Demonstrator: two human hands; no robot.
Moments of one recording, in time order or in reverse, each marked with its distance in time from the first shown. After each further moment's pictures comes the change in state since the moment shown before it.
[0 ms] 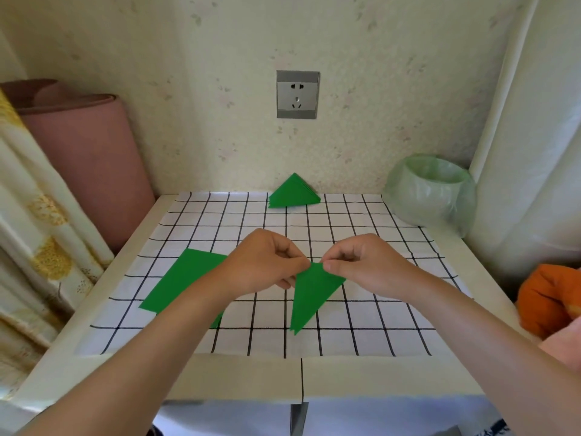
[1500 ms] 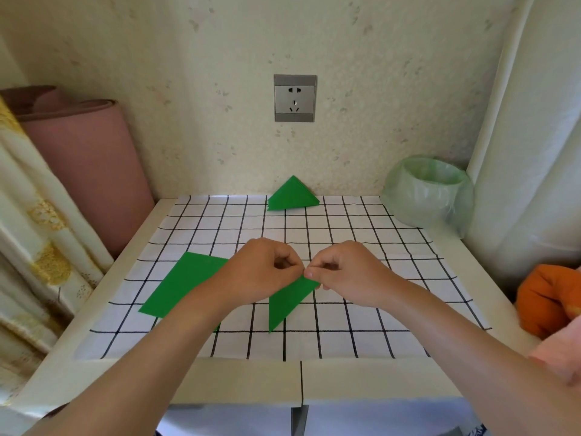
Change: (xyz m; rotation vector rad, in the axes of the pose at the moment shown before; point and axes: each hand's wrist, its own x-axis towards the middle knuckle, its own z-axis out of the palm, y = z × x) left_hand 0.000 -0.011 -0.002 0.293 0.039 0.132; right_hand 0.004 -0.009 0.021 -0.114 0.008 -0.039
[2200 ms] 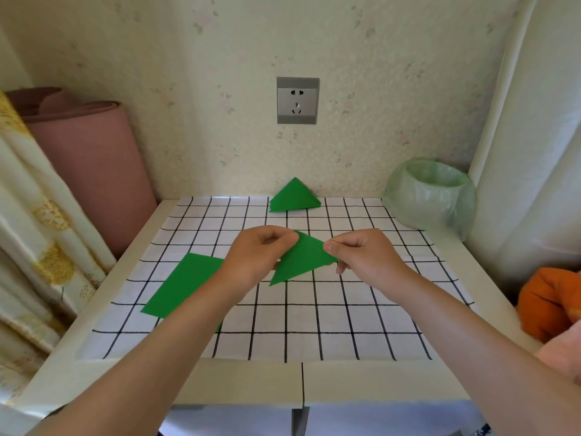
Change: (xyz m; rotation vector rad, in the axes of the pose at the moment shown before) left_hand 0.012 0.001 0.002 -0.554 0.234 -0.199; right_hand 0.007 0.008 -0.014 0.310 0.224 0.145
